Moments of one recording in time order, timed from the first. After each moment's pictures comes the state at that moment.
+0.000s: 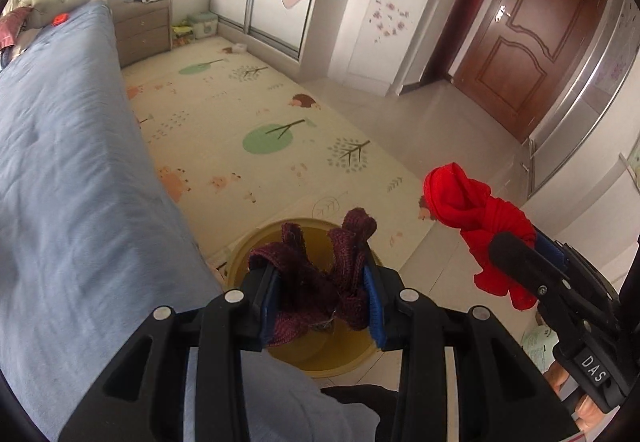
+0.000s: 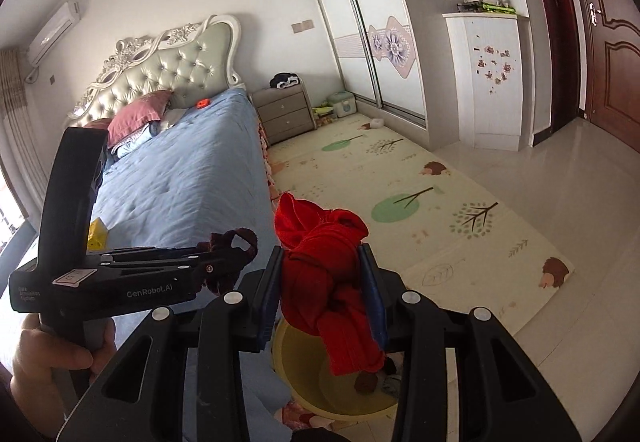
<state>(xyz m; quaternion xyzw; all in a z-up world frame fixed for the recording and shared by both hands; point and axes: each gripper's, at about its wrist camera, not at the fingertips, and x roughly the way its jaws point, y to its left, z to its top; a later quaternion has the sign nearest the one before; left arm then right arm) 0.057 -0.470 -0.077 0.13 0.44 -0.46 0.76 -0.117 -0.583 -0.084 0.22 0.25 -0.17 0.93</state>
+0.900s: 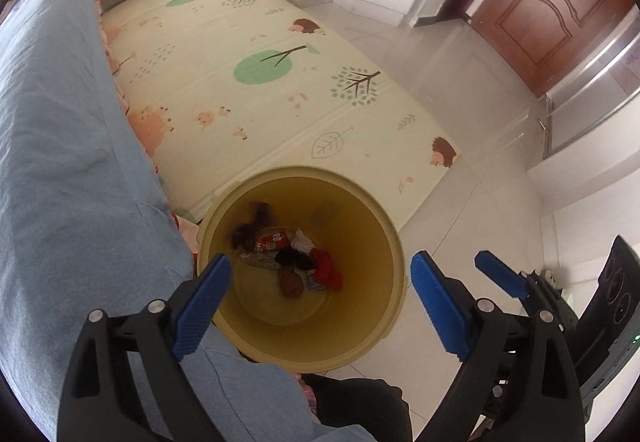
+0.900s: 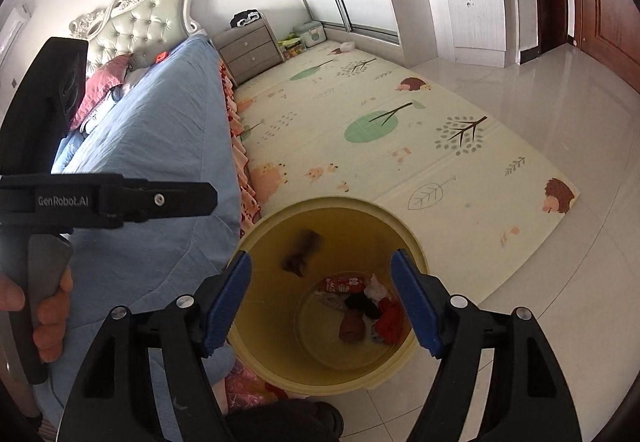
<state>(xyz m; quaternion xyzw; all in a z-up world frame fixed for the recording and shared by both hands) 0.086 -0.540 -0.154 0.18 0.54 -0.43 0.70 -0.099 -0.622 -0.185 0.28 0.35 -0.17 0.87</state>
